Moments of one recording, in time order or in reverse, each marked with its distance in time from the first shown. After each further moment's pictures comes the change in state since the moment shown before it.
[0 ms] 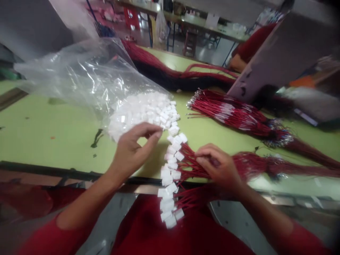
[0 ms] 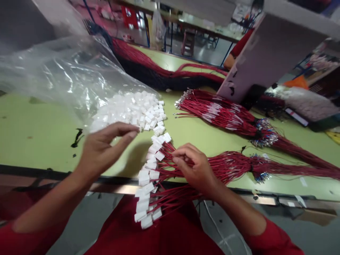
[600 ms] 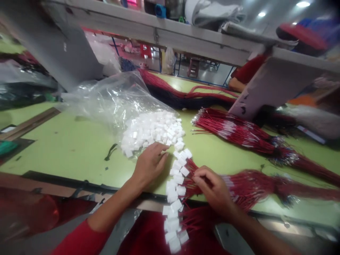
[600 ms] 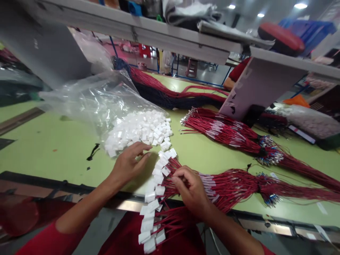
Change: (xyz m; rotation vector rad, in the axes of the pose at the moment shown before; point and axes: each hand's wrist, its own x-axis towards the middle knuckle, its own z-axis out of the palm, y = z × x) left_hand 0.009 -0.041 0.013 0.462 0.017 0.230; right_hand -0.004 0.016 0.039 0.153 -0.006 0.041
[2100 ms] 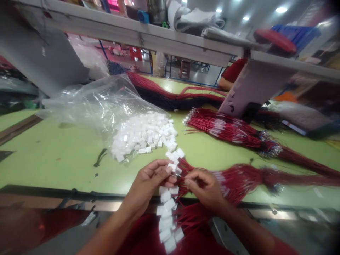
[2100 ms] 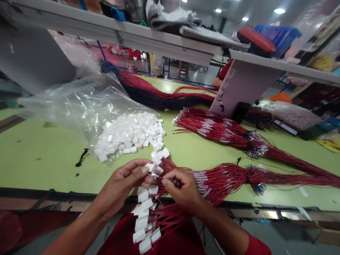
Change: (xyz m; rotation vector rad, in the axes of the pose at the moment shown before) left_hand -0.027 0.064 -0.009 -1.164 -0.213 -0.798; right_hand -0.007 -0.006 0.007 0.064 0.108 0.059
